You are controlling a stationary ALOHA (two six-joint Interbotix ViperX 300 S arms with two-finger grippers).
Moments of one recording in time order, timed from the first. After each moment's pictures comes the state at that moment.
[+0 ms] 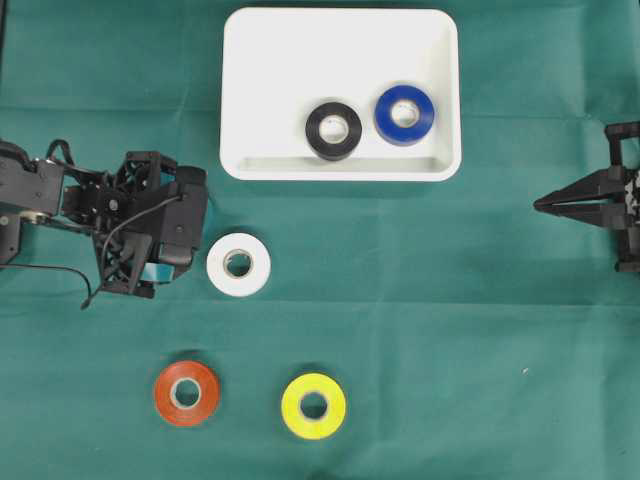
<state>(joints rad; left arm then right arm) -0.08 -0.19 0.94 -0.03 0.28 0.08 -0.01 -1.04 1.48 -0.01 -0.04 0.02</state>
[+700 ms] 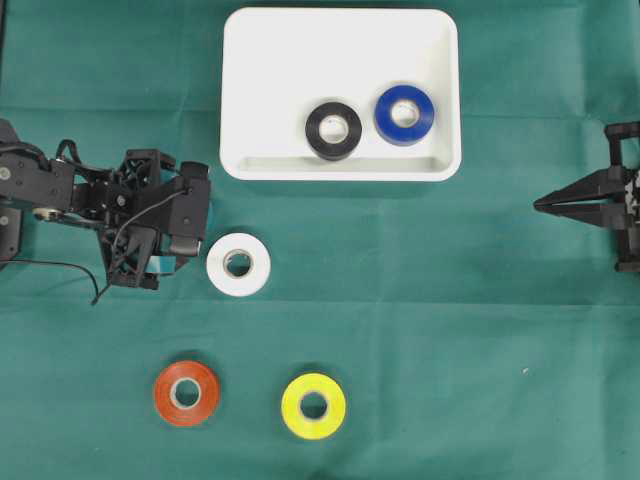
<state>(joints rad) -0.04 -0.12 0.97 -0.03 0.23 0.08 -0.01 -1.04 1.48 -0.01 -0.04 0.02</state>
